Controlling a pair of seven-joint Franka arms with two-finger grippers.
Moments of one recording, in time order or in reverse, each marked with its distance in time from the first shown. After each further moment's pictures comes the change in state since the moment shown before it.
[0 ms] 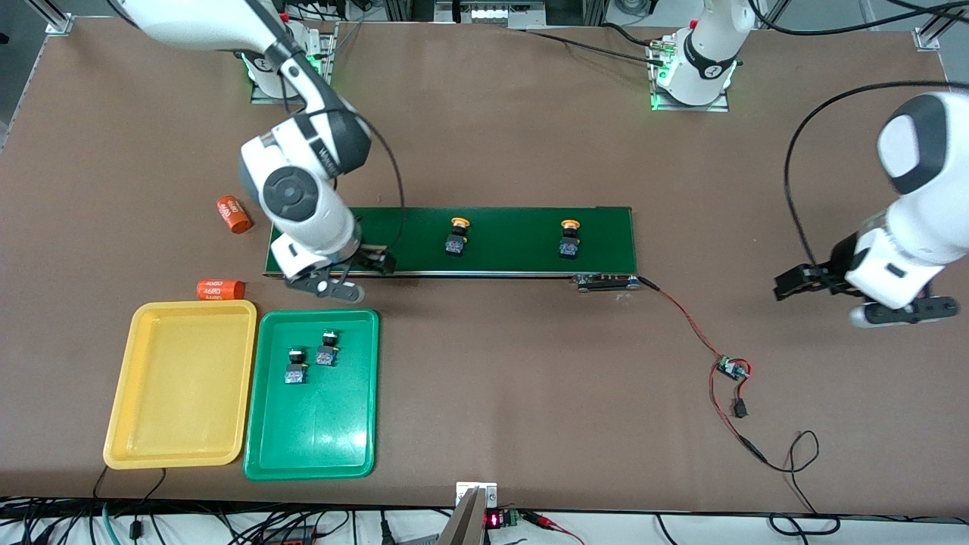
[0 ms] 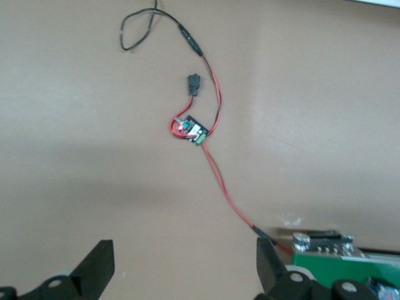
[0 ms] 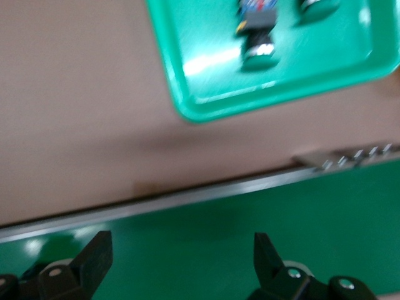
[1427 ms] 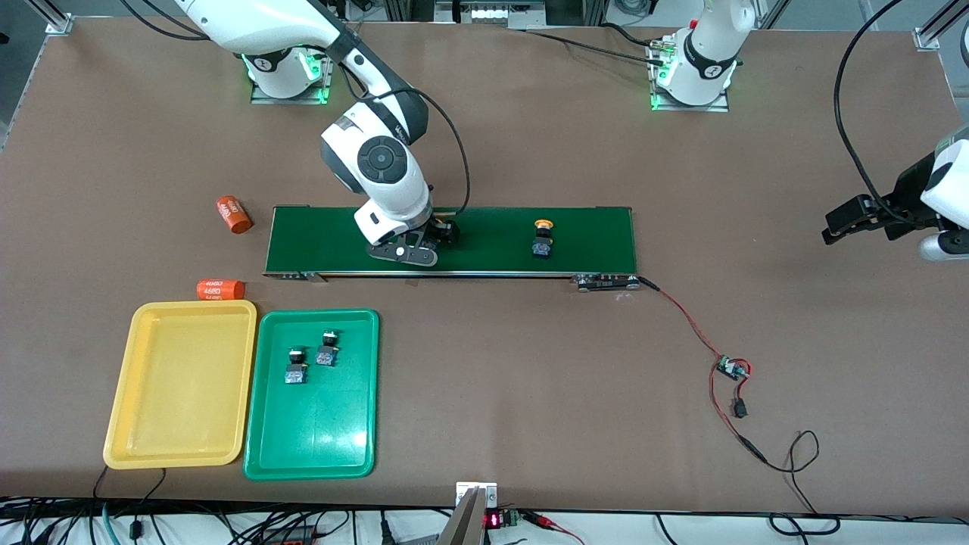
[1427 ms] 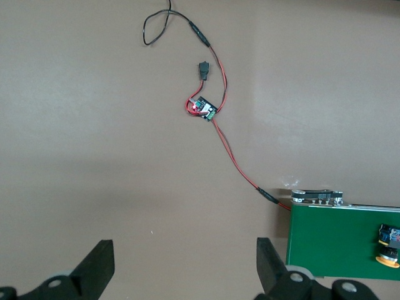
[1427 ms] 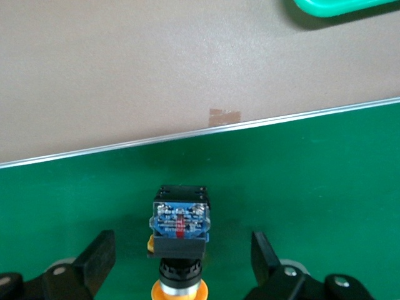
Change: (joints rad) left arm -0.010 -0.168 0.037 -0.032 0.000 -0.136 0.067; right arm 0.118 0.079 0.029 -0.080 -0.043 0.174 0.129
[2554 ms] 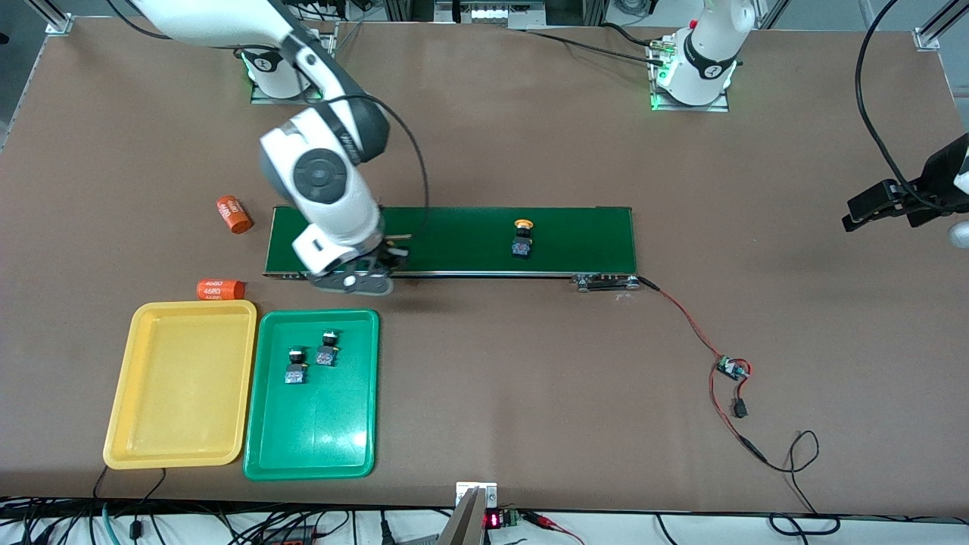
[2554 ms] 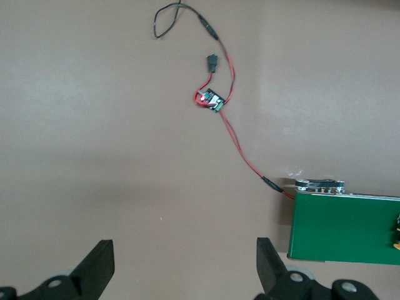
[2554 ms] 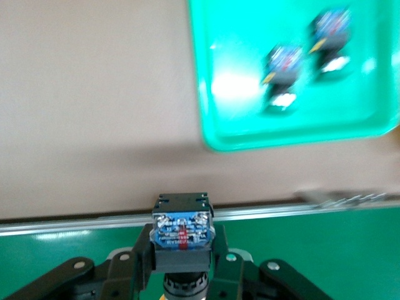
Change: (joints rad) left arm 0.023 0.002 0.015 0.069 0.000 -0.091 0.022; right arm -0.140 -0.052 -0.016 0.238 -0.031 -0.255 -0.289
